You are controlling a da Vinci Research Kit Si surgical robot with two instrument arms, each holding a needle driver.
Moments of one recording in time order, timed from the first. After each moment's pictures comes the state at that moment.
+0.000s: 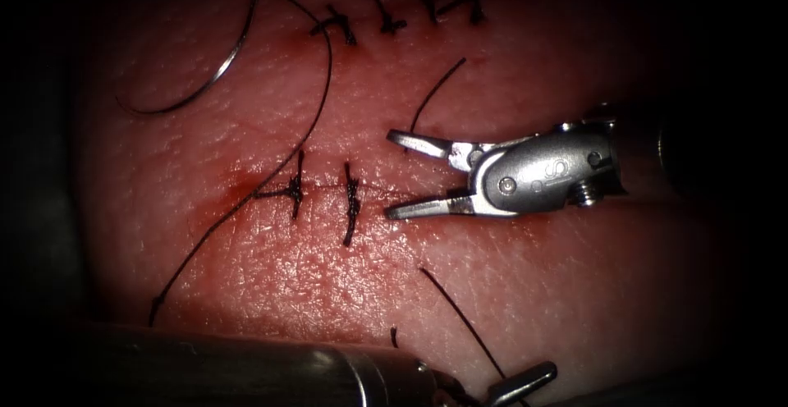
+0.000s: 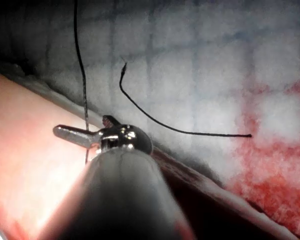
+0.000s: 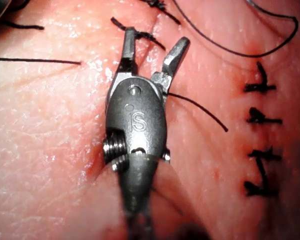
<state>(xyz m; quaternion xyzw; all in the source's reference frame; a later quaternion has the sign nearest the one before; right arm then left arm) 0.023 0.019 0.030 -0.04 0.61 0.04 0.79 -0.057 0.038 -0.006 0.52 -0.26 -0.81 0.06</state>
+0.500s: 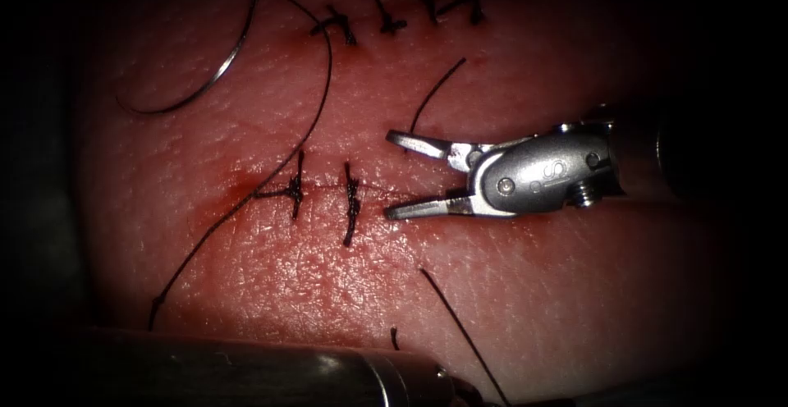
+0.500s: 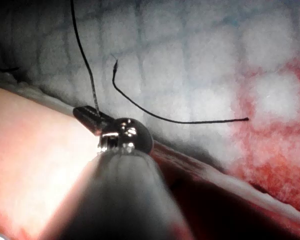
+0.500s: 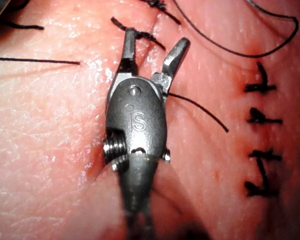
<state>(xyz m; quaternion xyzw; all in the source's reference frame) 0.023 0.019 0.030 -0.04 0.61 0.03 0.79 -0.056 0.038 -0.006 0.56 -0.24 -0.78 0.10</state>
